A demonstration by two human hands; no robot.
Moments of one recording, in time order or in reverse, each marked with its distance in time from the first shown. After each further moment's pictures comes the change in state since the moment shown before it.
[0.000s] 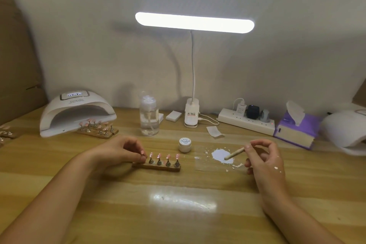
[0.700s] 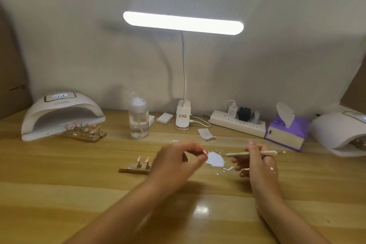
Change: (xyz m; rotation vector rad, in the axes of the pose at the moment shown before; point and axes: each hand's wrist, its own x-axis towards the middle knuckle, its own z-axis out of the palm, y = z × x) left_hand -0.001 0.089 0.137 0.047 0.302 0.386; right_hand 0.006 -0.005 -0.004 -0.004 0.012 0.095
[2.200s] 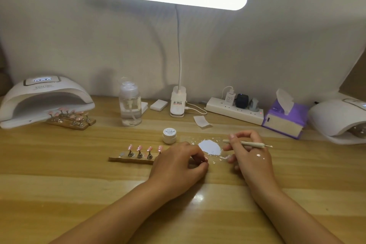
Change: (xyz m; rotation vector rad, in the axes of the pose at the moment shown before) left_hand -0.006 -0.025 0.033 0.311 -0.090 0.004; right_hand 0.001 0.007 0.001 -0.228 -0.078 -0.099
